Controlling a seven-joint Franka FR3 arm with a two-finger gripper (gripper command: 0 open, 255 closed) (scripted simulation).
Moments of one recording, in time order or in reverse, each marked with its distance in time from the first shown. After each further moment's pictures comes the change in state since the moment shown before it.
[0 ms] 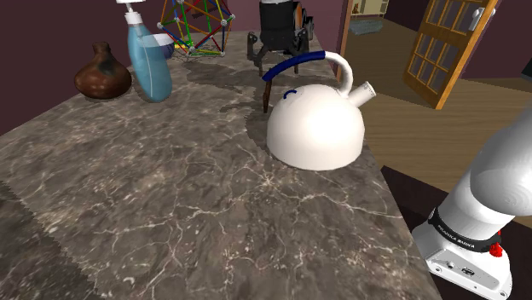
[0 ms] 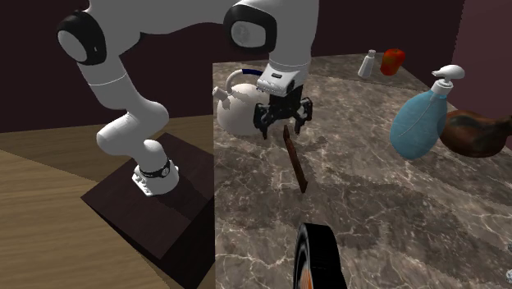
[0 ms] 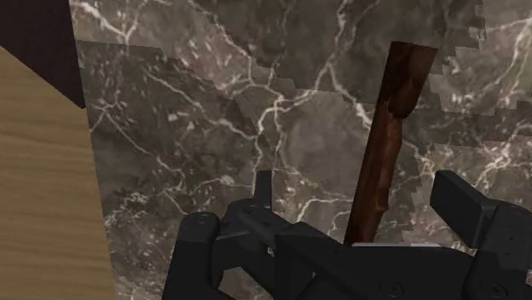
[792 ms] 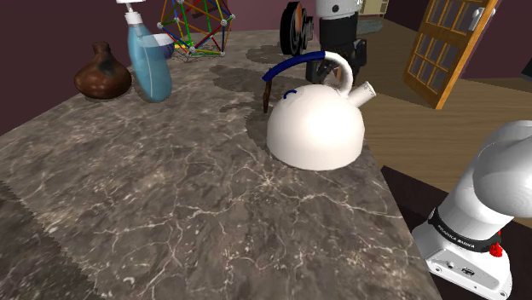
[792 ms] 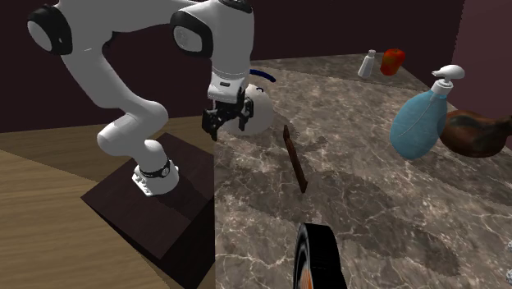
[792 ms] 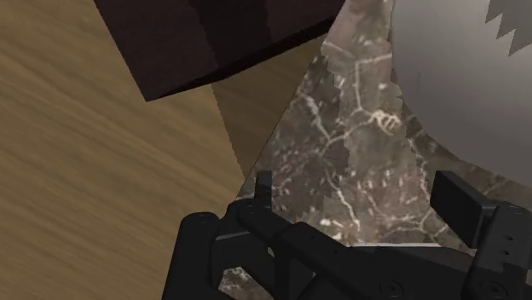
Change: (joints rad) arm 0.063 -0.392 -0.127 -0.421 0.056 -0.078 -0.489
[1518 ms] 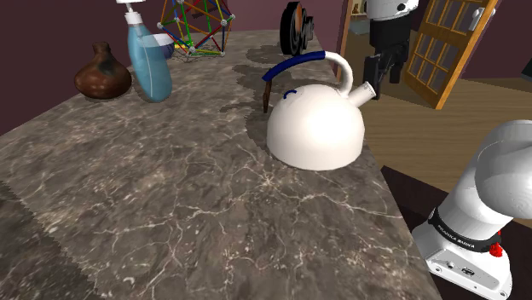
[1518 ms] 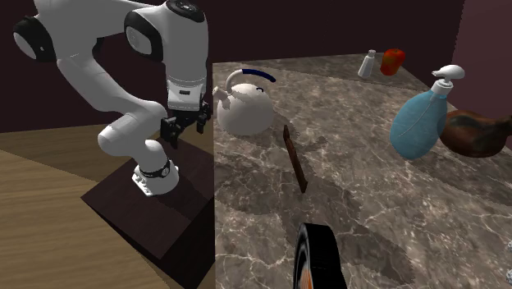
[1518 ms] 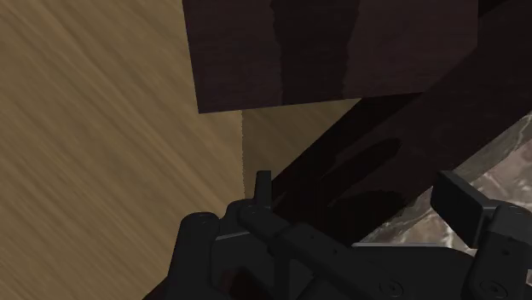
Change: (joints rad) arm 0.047 -0.241 -0.155 -0.180 -0.113 -0.137 -0.387
